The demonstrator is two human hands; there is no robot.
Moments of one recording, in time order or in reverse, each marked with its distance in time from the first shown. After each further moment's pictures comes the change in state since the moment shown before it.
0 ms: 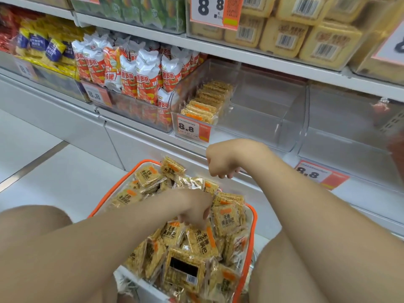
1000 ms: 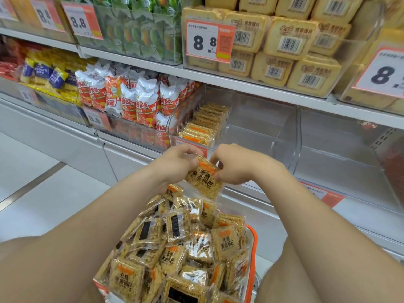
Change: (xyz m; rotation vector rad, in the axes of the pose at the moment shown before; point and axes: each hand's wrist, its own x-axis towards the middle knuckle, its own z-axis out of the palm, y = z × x) left_hand -0.051 -0.031 -0.081 -1.065 0.761 0.007; right_hand -0.015 0.027 -0.014 0.111 0.357 -0.020
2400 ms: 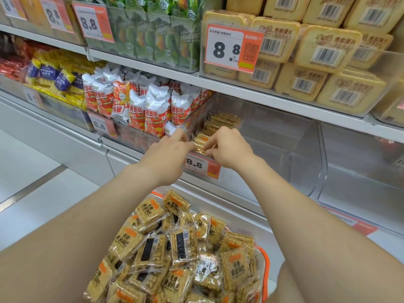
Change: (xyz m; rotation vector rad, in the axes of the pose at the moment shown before) left_hand 0.046 0.000 -0.056 1.076 0.168 0.370; right_hand 0.109 0.001 0.002 0.279 0.422 0.138
